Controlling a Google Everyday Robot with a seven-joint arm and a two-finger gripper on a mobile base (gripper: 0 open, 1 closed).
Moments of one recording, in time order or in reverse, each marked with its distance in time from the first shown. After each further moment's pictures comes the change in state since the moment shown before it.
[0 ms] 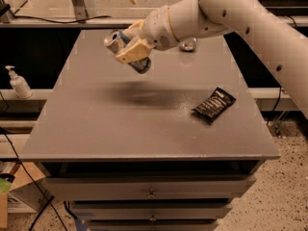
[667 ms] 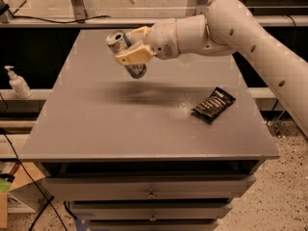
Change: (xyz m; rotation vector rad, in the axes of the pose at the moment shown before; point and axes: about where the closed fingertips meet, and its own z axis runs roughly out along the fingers) arm 0.004 0.003 0.001 0.008 -0.205 0.095
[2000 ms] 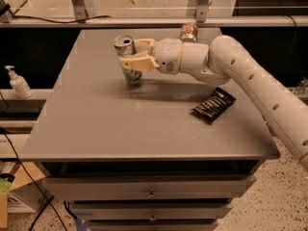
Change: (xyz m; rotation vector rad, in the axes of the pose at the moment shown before) arm 0.024 -0.009 0.000 0.050 -0.281 0.097
